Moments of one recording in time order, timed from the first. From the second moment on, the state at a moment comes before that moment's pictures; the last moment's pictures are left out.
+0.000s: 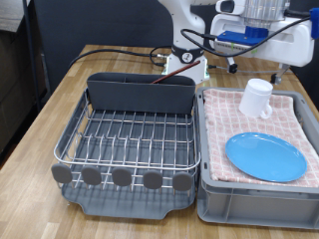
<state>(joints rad) 0.23 -0.03 0.01 -2.28 -0.05 2.41 1.66</state>
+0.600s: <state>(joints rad) 0.23 0.00 0.02 -2.47 -0.05 2.74 1.87</state>
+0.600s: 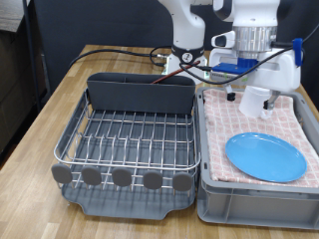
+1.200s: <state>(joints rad) 0.23 0.00 0.04 -2.55 0.36 2.89 1.41</state>
